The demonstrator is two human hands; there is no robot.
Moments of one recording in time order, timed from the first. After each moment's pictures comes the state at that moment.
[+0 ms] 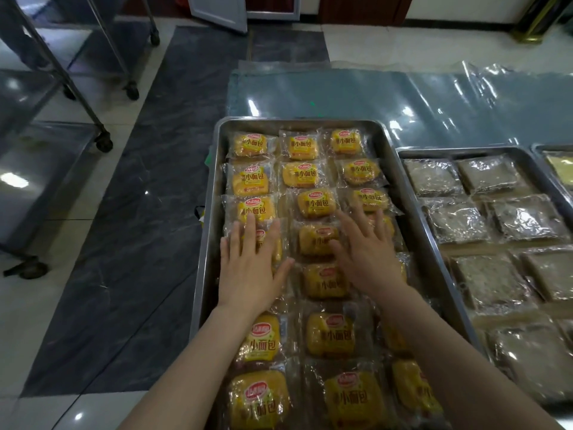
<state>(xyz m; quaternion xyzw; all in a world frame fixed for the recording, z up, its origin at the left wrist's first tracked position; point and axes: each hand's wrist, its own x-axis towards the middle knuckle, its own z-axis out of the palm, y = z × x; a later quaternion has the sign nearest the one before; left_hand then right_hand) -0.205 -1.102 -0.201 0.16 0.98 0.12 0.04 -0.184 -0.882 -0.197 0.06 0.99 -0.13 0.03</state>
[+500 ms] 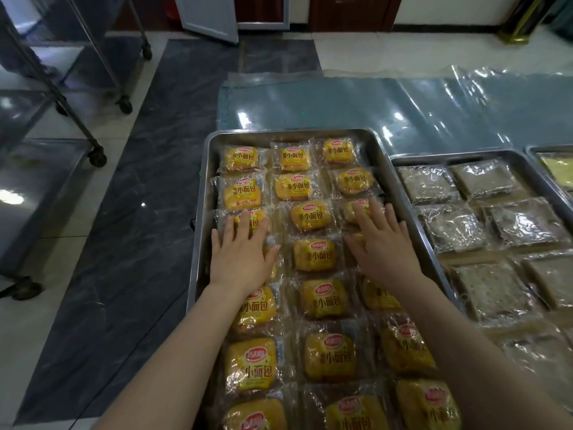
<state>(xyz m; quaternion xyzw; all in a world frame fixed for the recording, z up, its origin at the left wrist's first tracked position) -0.264 -1.097 -0.202 0.16 0.98 0.08 0.08 -0.208 -0.843 -0.191 0.09 0.99 -0.10 0.04</state>
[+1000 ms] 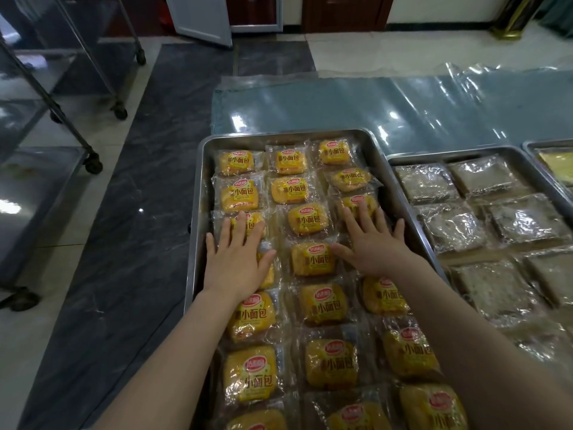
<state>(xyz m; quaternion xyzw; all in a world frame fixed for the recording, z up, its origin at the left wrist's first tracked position) -0.269 -1.103 -0.208 0.18 0.98 0.09 0.07 -0.235 -0.839 -0.194 0.07 0.97 -0.05 0.21</state>
